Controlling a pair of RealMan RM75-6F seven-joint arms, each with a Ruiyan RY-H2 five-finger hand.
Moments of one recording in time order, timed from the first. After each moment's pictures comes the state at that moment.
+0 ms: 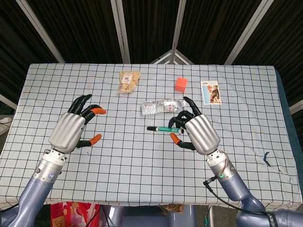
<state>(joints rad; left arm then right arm) -0.57 -1.10 -0.34 -2.26 1.13 1.25 0.52 0.60 -1.24 0.32 -2.01 -1.39 1.21 -0.23</state>
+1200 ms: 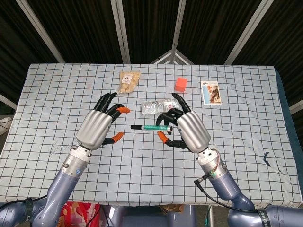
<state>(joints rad) -0.76 -1.31 -0.32 -2.18 1.05 1.32 0.67 0.67 -1.29 0.38 -2.08 -1.32 1.22 -0.15</state>
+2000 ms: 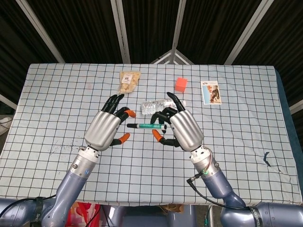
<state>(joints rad) -0.81 -1.38 -0.31 -2.16 1.02 1.35 0.74 0.72 -1.34 0.39 -2.07 -1.24 1.24 -0.25</state>
